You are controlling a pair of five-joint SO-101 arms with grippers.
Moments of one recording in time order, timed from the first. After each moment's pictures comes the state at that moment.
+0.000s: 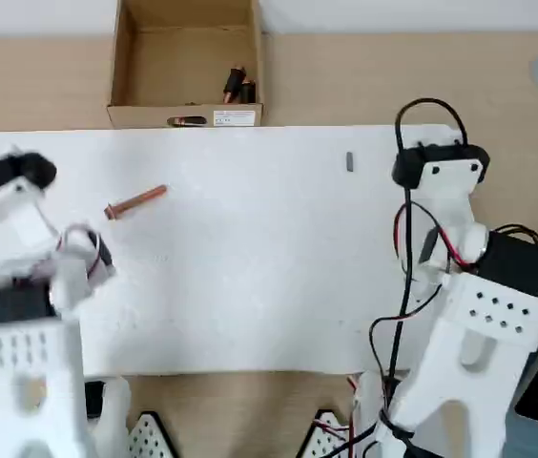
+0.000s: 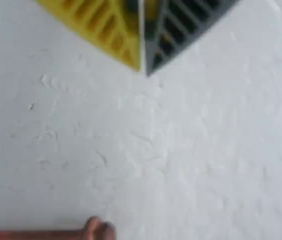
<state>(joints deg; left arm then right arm) -11.5 -50.7 44.8 72.4 12.4 17.8 -40.7 23.3 101.1 15.3</state>
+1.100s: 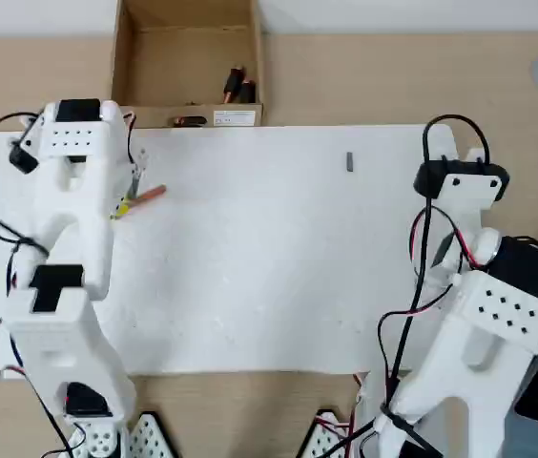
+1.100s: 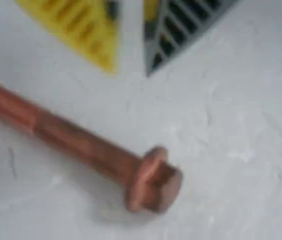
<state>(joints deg) -4.9 23.2 -14.5 85.8 52.3 23.7 -40.7 30.0 97.2 15.3</state>
